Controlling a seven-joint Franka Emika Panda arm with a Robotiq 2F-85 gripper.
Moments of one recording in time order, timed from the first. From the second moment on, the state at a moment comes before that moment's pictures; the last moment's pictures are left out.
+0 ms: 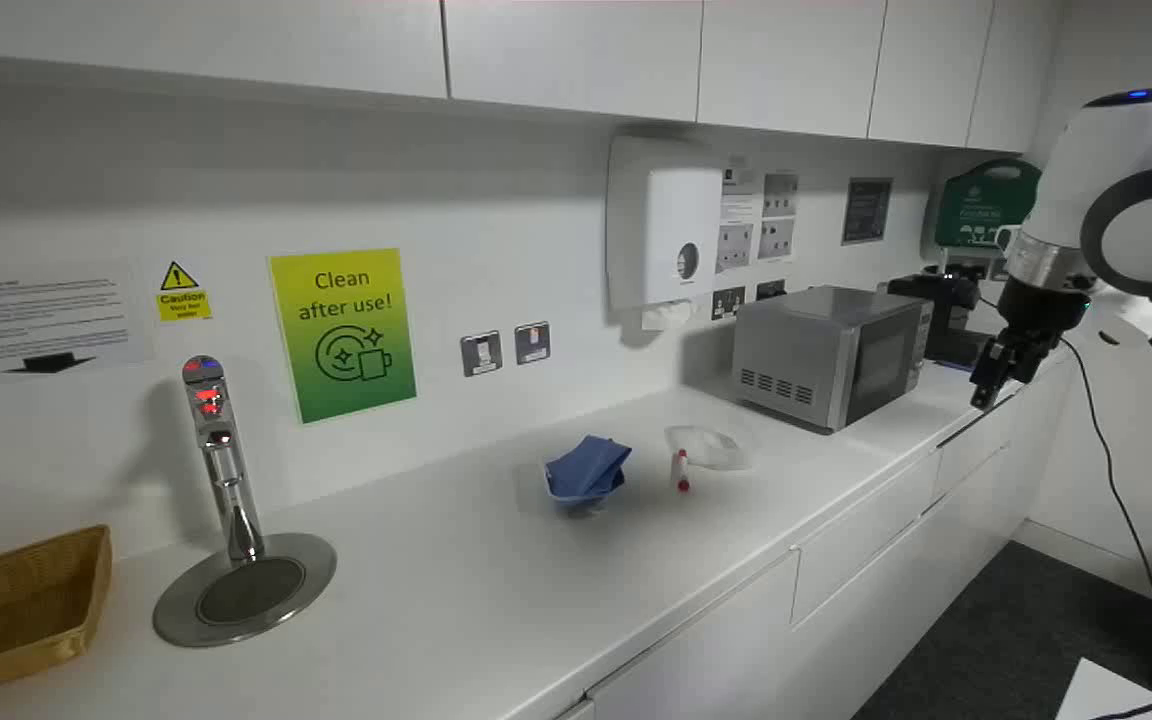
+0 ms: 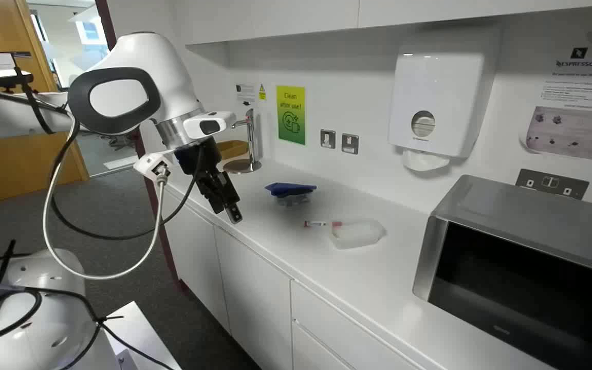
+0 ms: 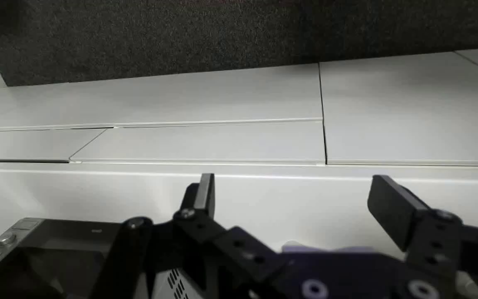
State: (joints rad) arm -0.18 -0.95 -0.07 -2.55 -0.26 1.84 -0.05
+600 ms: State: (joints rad) arm -0.18 -0.93 -0.07 -2.55 -0.26 1.86 0.00
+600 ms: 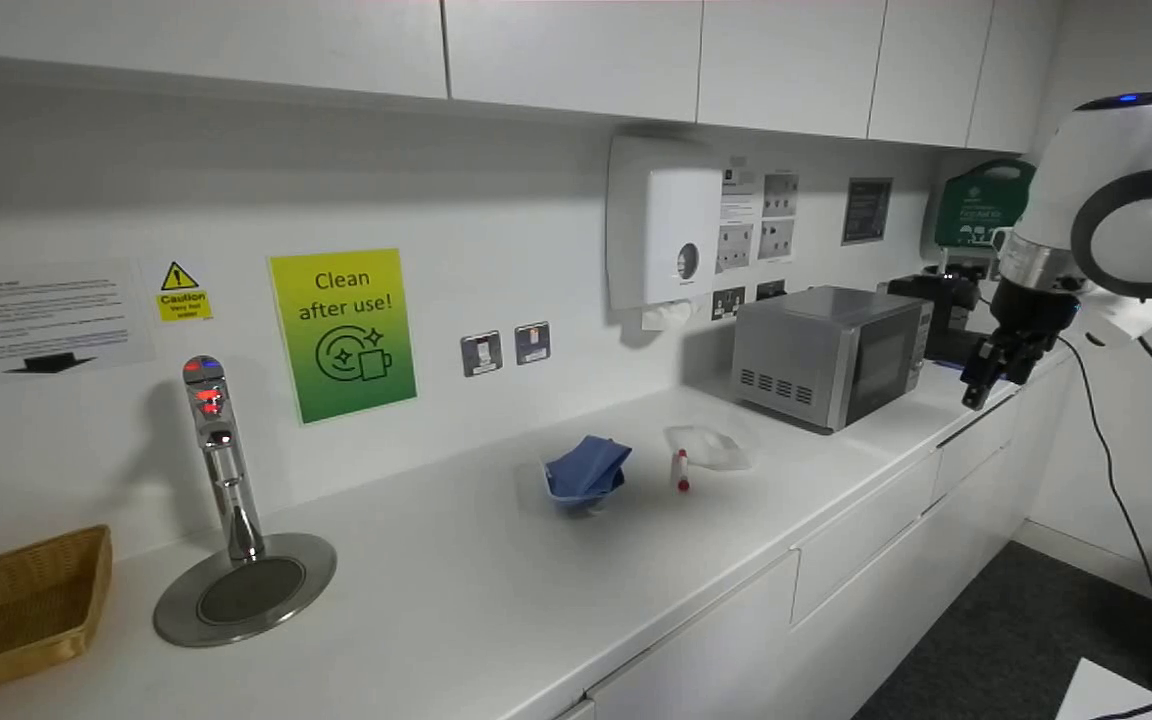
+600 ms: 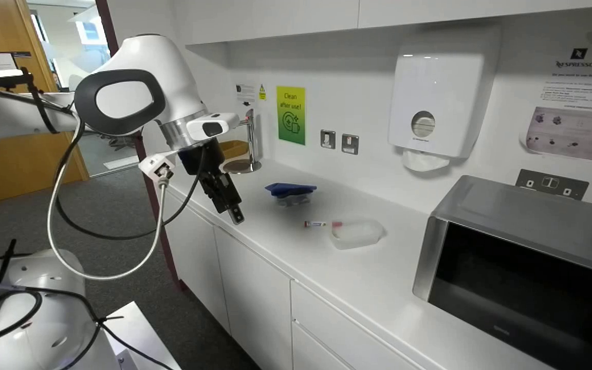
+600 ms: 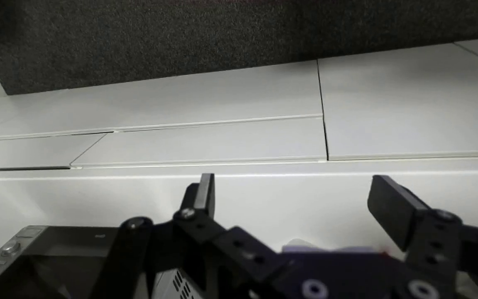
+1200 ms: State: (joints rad) arm -0.18 -0.58 -0.07 -2.34 -0.11 2.05 0.25
